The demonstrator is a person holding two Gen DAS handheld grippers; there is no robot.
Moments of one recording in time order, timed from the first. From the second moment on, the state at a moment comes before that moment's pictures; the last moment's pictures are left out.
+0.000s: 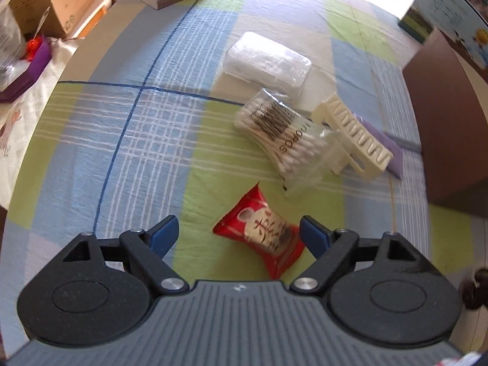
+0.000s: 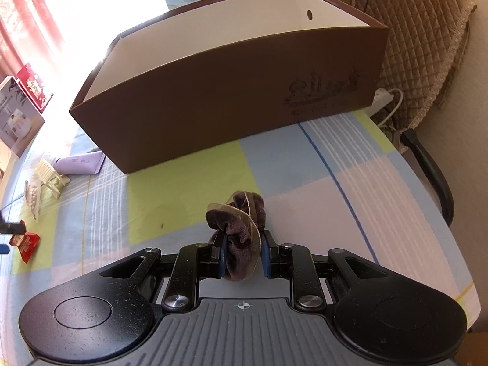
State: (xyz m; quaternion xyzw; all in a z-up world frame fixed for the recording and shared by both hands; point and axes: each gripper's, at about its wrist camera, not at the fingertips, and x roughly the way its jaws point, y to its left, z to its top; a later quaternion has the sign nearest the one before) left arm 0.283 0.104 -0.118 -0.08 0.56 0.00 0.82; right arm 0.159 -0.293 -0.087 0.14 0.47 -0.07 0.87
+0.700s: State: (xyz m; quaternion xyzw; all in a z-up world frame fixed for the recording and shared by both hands) left arm 0.251 0.070 -0.123 0.05 0.54 -0.05 0.84; right arm 0.157 -0.329 -0.083 0.13 0.46 -0.04 0.88
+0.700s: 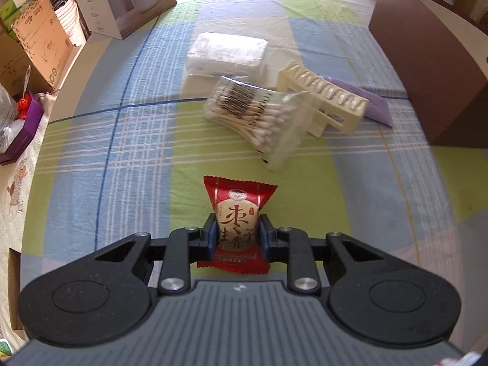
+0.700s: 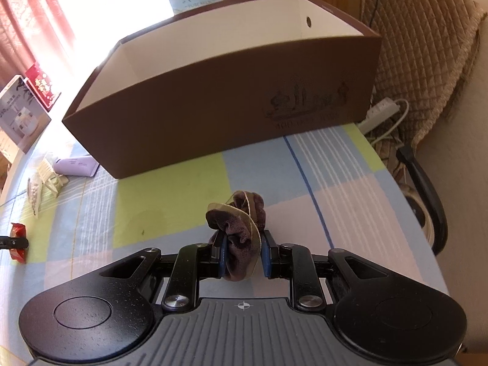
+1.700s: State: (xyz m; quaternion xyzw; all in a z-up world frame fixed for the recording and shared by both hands) left arm 0.254 -0.163 0.021 0.07 0.39 -0.26 0.88; right arm 0.188 -0.417 0.027 0.08 0.35 0.06 0.93
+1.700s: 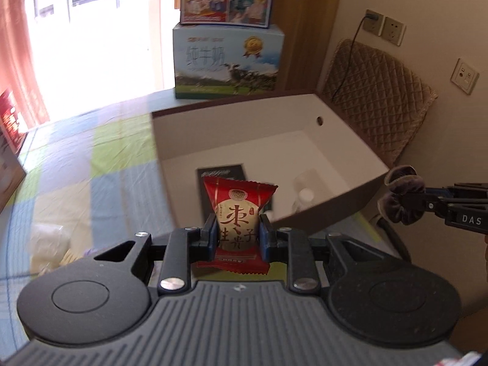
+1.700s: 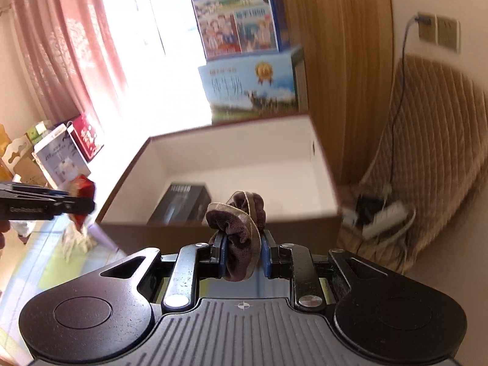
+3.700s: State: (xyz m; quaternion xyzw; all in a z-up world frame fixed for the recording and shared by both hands) left arm 0.434 -0.285 -0.063 0.09 0.48 -0.21 0.85; right arm 0.404 -0.436 -0.045 0.00 0.42 0.11 0.90
